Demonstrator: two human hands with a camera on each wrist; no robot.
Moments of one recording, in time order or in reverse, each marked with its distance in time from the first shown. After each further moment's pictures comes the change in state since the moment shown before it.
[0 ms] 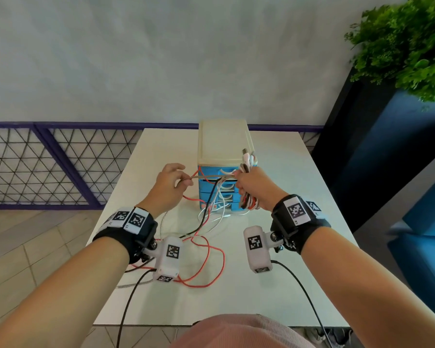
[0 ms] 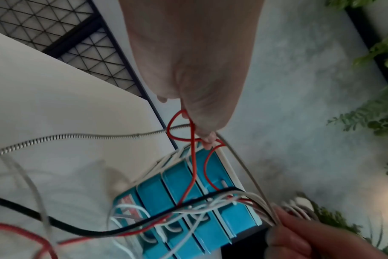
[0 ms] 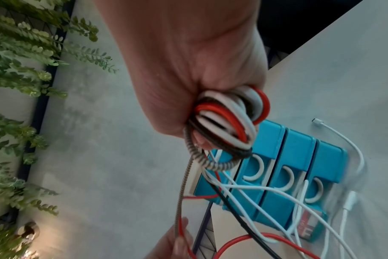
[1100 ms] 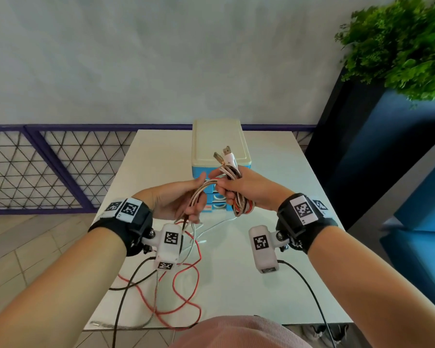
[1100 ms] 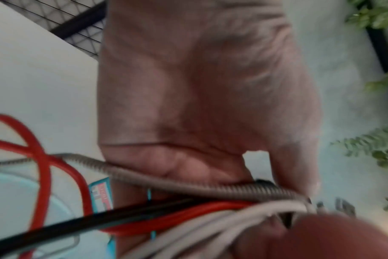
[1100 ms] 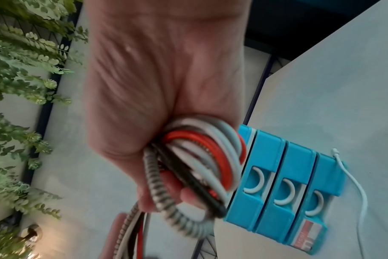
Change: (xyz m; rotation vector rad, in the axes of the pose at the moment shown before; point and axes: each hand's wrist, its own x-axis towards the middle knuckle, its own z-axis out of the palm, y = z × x) left_hand -0.014 0.063 -0.014 -0.821 -0.897 -0.422; right_hand -0.025 -0.009 -0.014 0.060 -0.477 -0.222
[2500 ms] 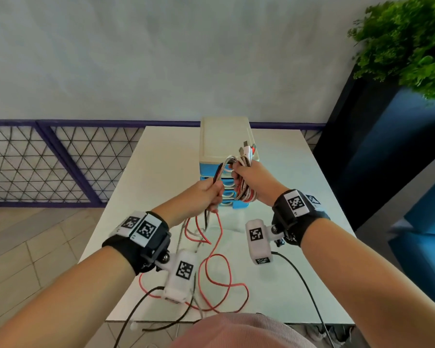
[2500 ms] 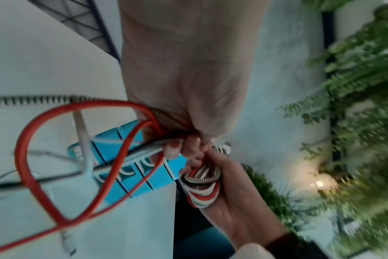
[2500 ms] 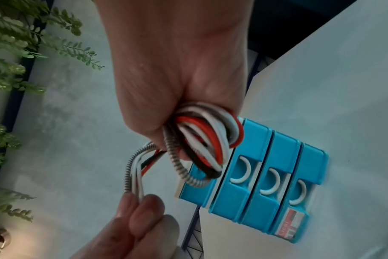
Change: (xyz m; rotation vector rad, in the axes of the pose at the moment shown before) left_hand 0.012 -0.008 0.042 0.326 0.426 0.240; right_hand 0.034 0.017 -0.002 0.058 0.408 0.099
